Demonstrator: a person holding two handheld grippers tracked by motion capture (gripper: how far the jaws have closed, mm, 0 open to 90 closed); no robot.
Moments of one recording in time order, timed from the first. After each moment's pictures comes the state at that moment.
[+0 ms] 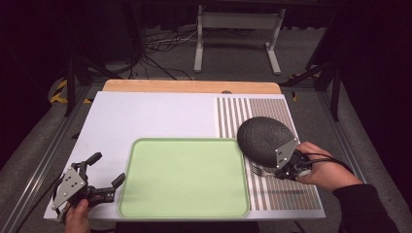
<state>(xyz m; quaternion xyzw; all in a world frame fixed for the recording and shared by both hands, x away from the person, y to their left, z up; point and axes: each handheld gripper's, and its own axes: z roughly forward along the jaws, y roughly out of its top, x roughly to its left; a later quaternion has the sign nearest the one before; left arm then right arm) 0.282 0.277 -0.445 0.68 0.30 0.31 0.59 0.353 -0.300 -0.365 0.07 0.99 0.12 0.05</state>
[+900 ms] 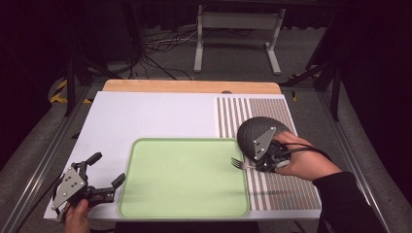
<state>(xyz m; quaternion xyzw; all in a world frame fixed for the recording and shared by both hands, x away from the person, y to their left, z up) 0.282 0.278 -0.445 0.68 0.30 0.31 0.59 0.365 -0.238 -0.338 0.05 0.99 0.13 0.05</state>
